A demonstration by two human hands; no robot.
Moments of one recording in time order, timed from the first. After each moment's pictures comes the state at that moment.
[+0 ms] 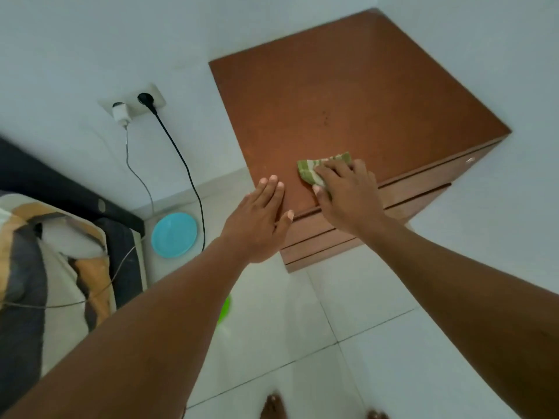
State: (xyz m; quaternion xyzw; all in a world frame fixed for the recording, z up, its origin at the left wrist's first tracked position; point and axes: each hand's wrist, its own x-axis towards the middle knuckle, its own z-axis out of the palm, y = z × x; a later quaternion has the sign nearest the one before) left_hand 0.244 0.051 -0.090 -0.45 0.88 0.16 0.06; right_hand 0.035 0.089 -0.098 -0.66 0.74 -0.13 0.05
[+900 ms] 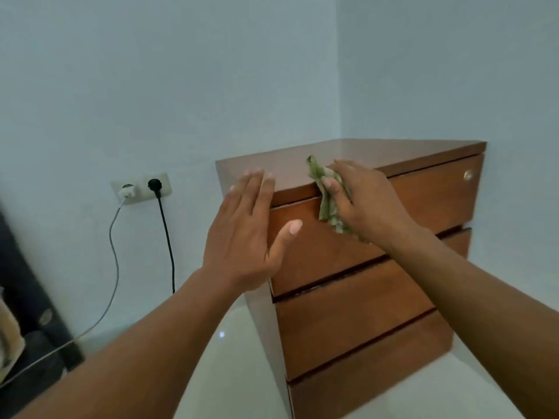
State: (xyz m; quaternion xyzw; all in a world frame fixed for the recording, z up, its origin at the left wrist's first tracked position) left_hand 0.256 0.065 -0.211 -0.33 0.86 -0.17 -0.35; right_hand 0.037 0.122 -0.189 -0.65 0.61 -0.41 -0.22
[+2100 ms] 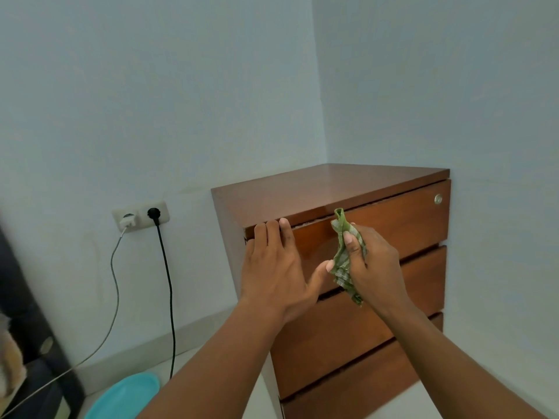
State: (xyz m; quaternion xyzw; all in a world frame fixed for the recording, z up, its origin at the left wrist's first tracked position) left_hand 0.200 0.122 -0.208 -0.44 0.84 -0.24 -0.21; right_hand 0.025 0.158 -0.256 -0.54 0.57 -0.60 -0.13
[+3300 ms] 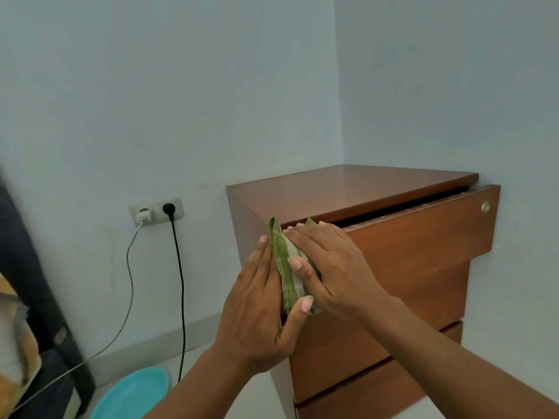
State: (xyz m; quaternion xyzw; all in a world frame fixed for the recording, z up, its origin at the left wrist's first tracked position) left_hand 0.274 0.110 -0.250 -0.22 0.89 -0.11 -0.39; right_hand 0.095 0.138 -0.227 -0.72 0.48 -0.42 -0.26
